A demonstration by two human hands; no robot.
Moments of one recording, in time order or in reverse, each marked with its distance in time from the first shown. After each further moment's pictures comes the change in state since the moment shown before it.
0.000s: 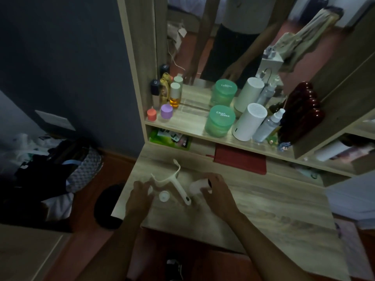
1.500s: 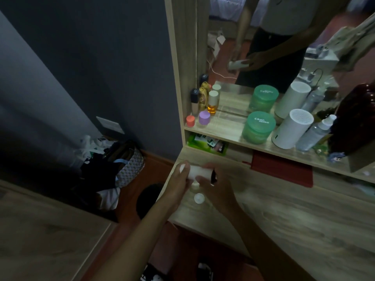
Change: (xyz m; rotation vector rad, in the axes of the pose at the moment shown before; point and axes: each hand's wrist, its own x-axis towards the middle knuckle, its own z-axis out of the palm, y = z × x) left_hand -0.028 0.082 -0.093 -1.261 -0.048 -0.161; right_hand 0.011 -0.116 0.021 0.776 0.038 -0.044
